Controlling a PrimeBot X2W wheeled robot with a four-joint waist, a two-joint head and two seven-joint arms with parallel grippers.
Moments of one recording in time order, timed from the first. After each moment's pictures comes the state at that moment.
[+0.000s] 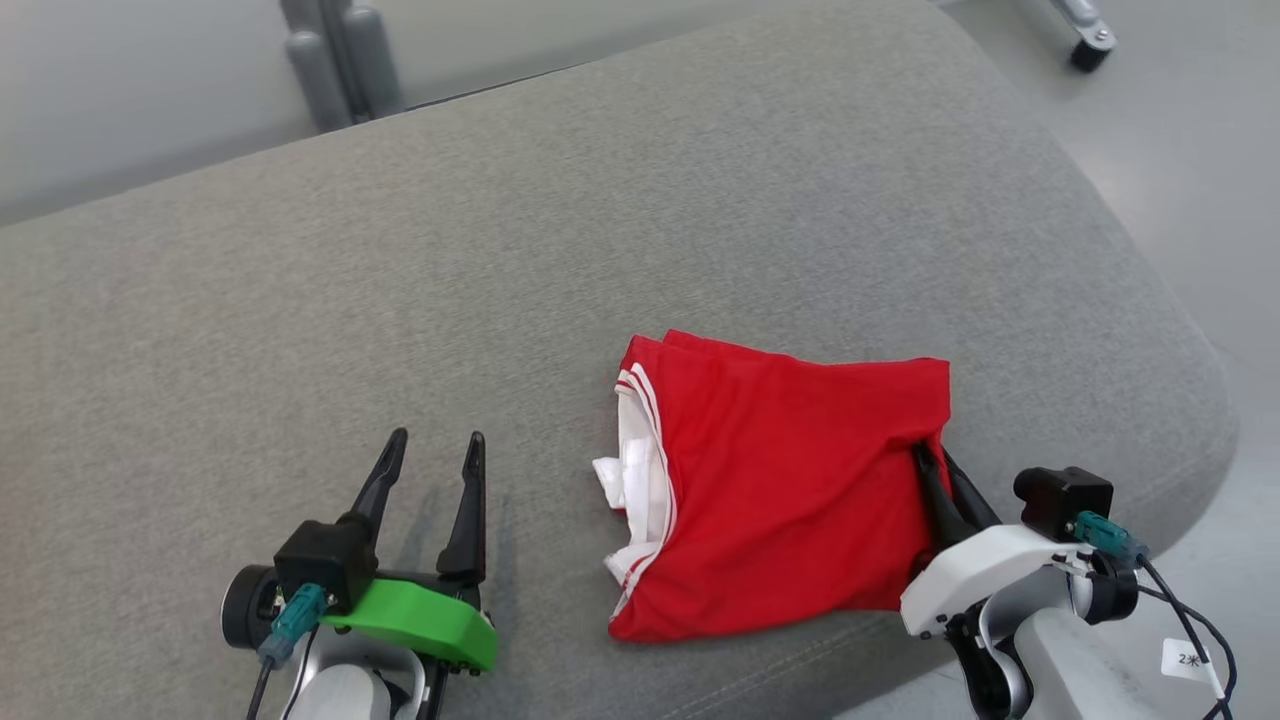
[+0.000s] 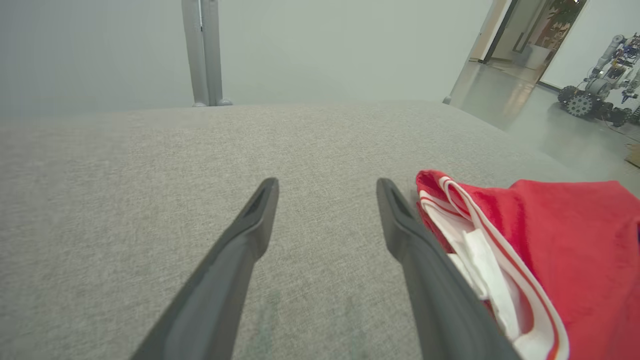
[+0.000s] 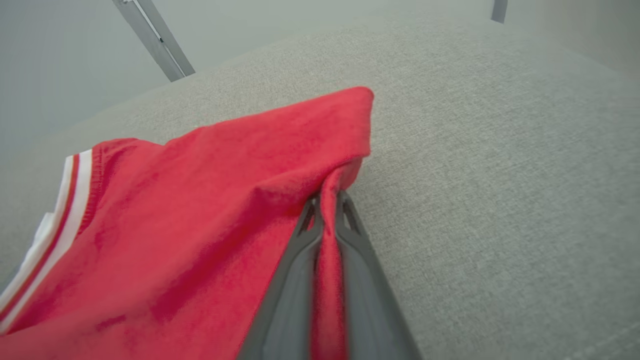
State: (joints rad) left arm -0.14 0.05 -0.19 0.31 -0.24 -0.09 -0.26; right arm -0.26 -0.07 0.15 0.57 0.37 0.13 -0.26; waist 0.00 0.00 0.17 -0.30
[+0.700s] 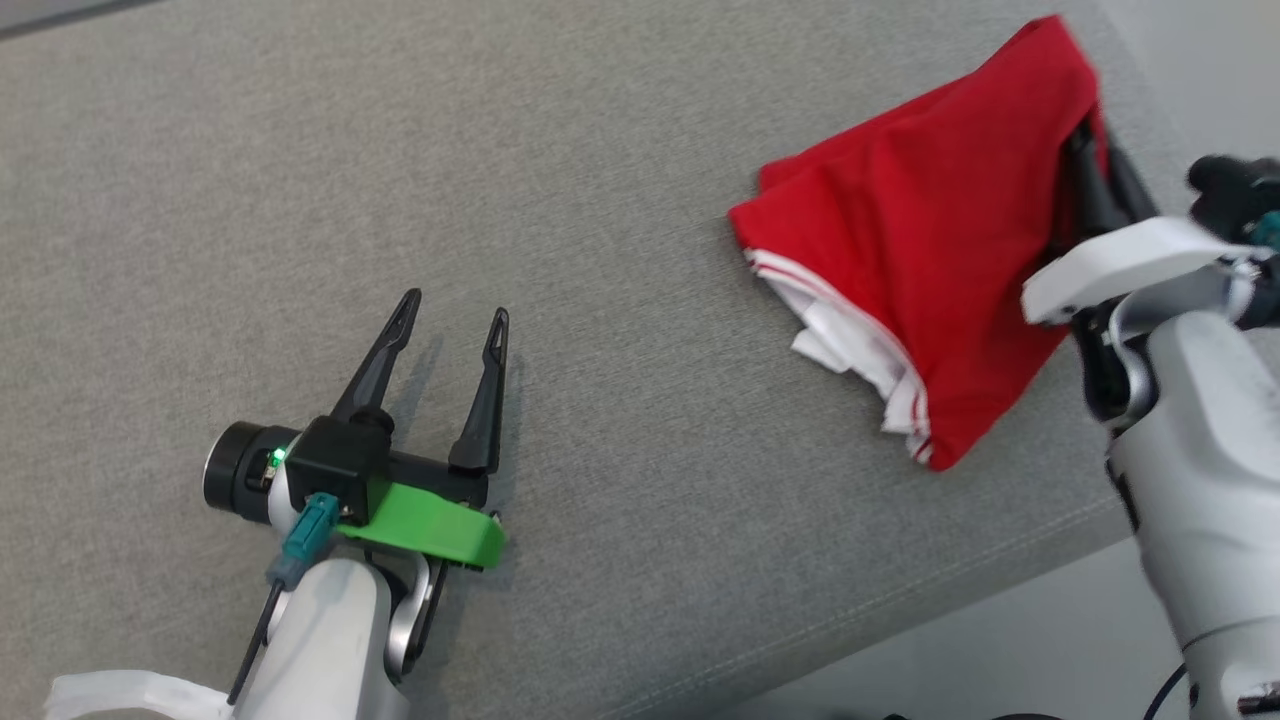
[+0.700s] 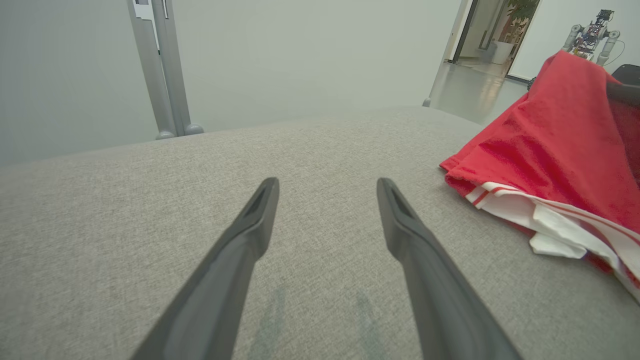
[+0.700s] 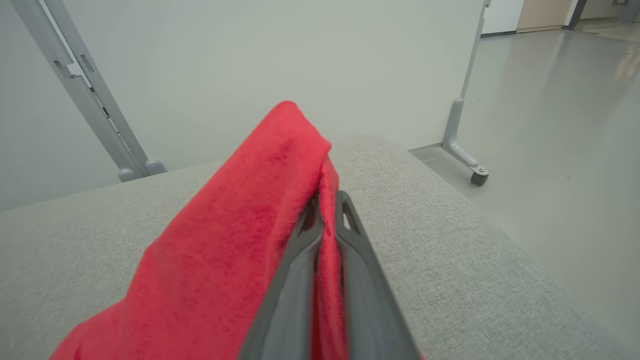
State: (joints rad) left arm -0.29 0.06 -0.22 0.21 -0.10 -0.12 -0.26; right arm -0.72 -0.19 0.03 0.66 0.35 0.13 -0.26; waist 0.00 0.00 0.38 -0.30
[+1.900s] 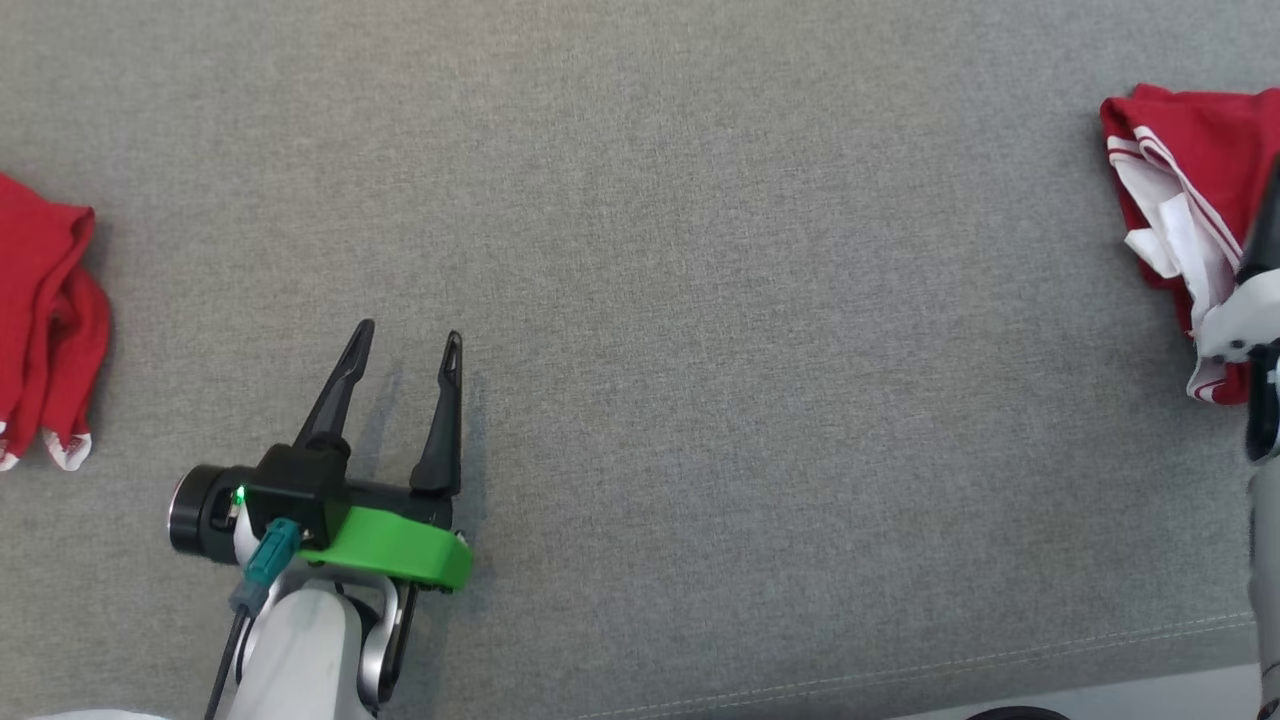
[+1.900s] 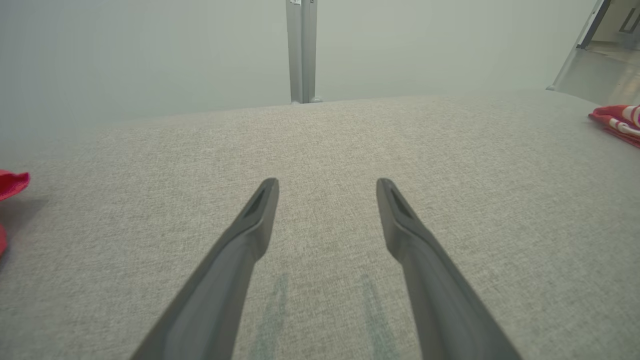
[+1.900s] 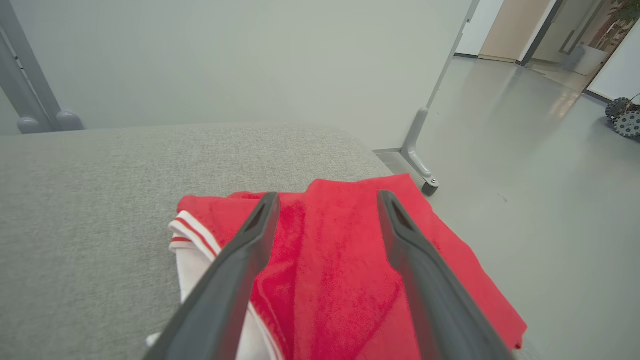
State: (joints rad) left arm -0.25 0.06 -0.16 0.20 -0.10 -0.11 -0.26; right arm -0.70 -0.26 -0.41 0.74 -0.07 0.13 -0.26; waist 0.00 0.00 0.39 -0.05
